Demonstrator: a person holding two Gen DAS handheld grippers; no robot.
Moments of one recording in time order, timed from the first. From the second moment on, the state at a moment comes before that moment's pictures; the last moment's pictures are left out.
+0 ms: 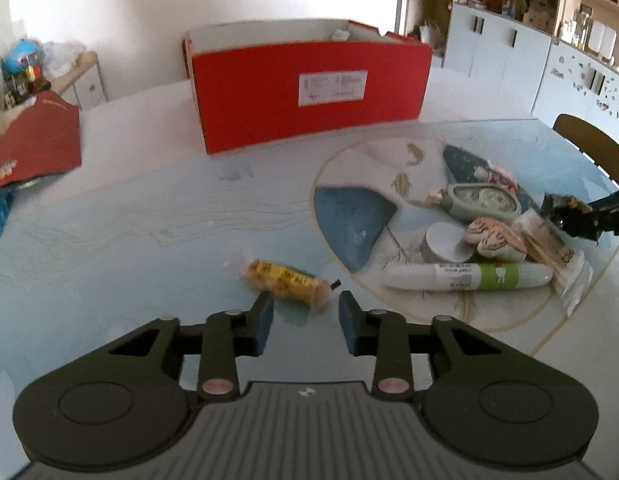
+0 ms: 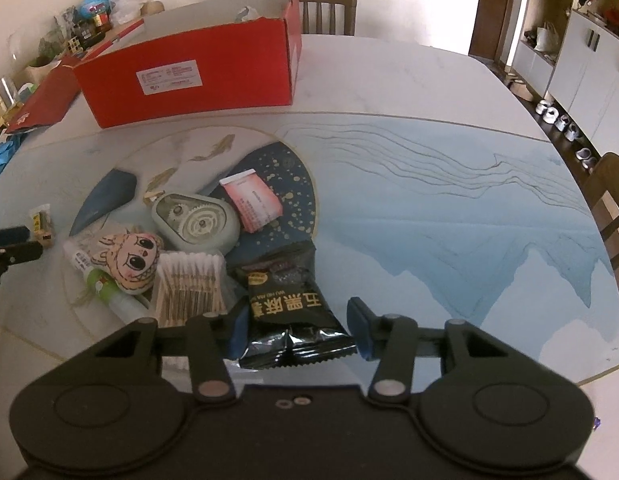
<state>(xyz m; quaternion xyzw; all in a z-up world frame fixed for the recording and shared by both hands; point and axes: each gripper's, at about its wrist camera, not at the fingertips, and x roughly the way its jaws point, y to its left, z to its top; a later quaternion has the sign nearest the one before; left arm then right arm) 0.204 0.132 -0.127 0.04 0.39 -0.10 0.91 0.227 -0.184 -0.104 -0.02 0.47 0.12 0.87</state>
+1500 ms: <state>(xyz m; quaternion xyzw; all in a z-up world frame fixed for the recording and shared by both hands) 0.231 0.131 -0.121 0.04 0.39 -0.17 0.90 0.229 -0.179 -0.085 -0.01 0.46 0.13 0.88</state>
